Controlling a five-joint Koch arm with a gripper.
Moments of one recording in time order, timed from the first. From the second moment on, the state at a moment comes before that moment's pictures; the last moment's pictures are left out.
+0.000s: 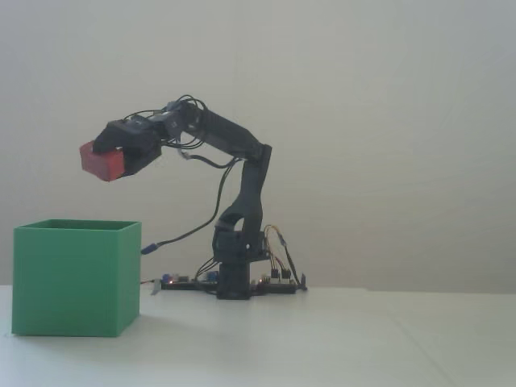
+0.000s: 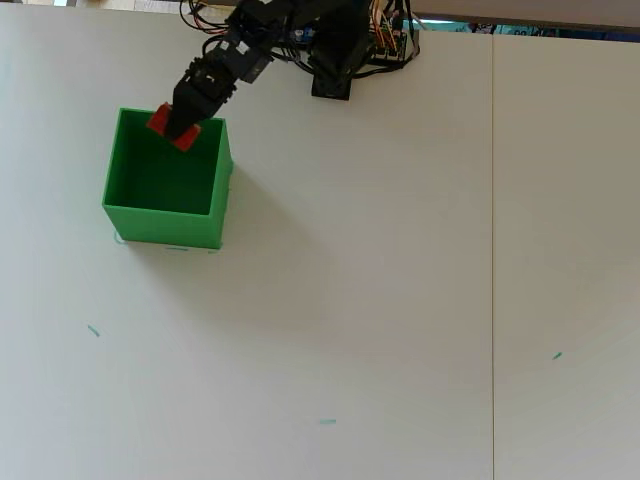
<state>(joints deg) 38.0 106.3 88.2 45.4 -26.4</state>
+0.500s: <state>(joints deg) 38.1 101.5 87.5 45.4 -26.1</state>
